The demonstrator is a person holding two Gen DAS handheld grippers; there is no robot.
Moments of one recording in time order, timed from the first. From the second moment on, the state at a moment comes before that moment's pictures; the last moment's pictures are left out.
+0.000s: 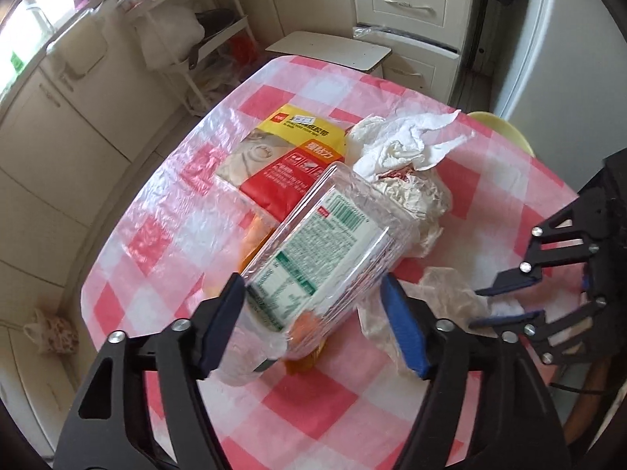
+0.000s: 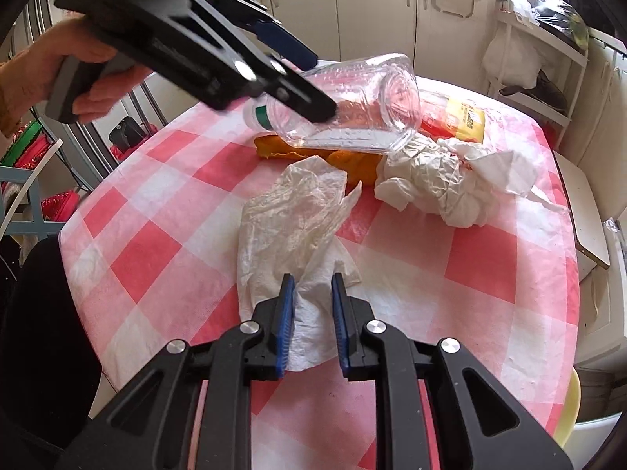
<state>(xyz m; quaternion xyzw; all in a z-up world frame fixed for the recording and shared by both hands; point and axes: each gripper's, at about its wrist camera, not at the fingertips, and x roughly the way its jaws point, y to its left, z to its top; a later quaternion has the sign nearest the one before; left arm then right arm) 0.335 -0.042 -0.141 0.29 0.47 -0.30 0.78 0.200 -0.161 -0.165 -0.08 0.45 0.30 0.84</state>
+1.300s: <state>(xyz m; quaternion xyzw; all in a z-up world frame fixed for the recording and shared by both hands) 0.335 -0.025 -0.170 0.09 0.55 -0.23 0.80 0.192 -0.152 -0.165 -0.07 0.45 0.34 0.82</state>
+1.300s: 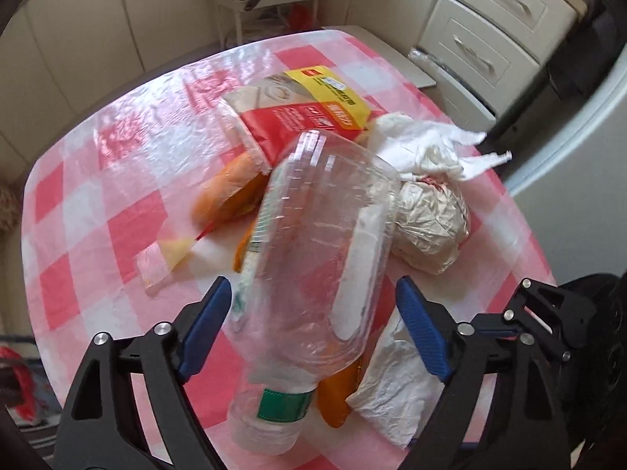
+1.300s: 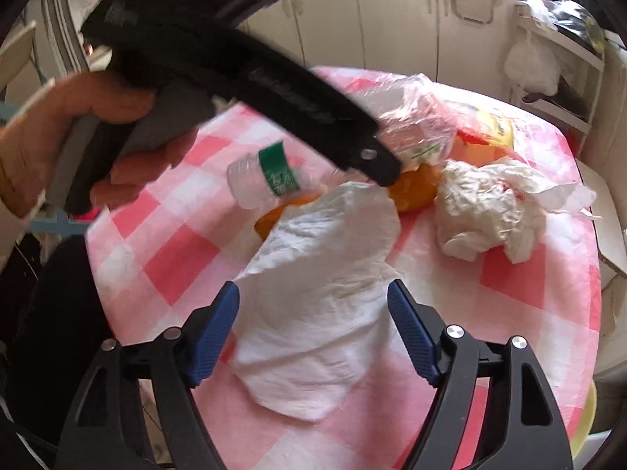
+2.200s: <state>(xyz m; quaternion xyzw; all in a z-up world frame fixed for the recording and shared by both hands) 0.239 0.088 -0.113 -0.16 0.44 -0.20 0.86 0.176 -0.171 -0.142 -0.04 0.41 0.32 0.85</state>
